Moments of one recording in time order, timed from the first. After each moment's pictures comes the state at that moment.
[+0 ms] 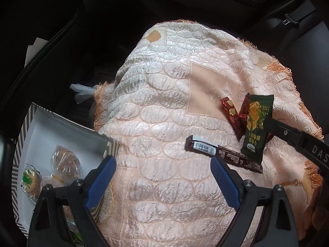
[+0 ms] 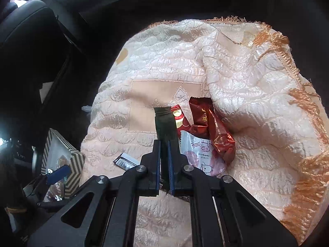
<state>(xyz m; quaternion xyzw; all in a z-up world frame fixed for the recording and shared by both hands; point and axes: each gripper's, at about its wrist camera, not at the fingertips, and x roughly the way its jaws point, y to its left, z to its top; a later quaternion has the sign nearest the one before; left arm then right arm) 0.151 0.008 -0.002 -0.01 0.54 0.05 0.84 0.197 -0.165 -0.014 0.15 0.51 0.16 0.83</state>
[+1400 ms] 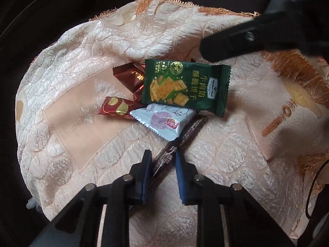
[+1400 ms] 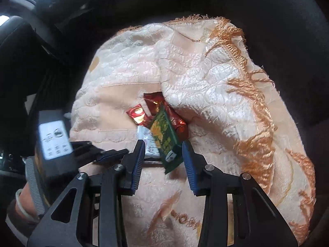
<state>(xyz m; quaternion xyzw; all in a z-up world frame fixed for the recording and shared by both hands) 0.163 -0.095 -0.051 0.26 0.52 -0.32 0.75 0.191 -0.214 -0.001 0.14 0.53 0.07 0.83</state>
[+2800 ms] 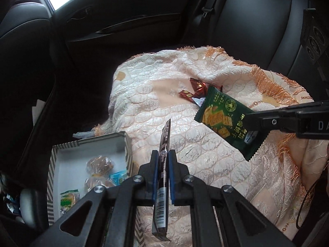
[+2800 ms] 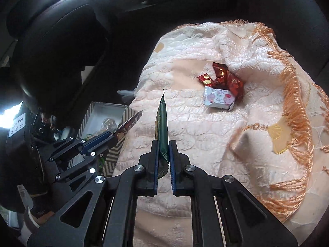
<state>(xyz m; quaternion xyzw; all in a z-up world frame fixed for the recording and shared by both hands) 0.033 0.029 0.052 0.15 0.42 -0.11 0.89 0.051 -0.139 0.044 0.17 0.48 0.21 0.83</state>
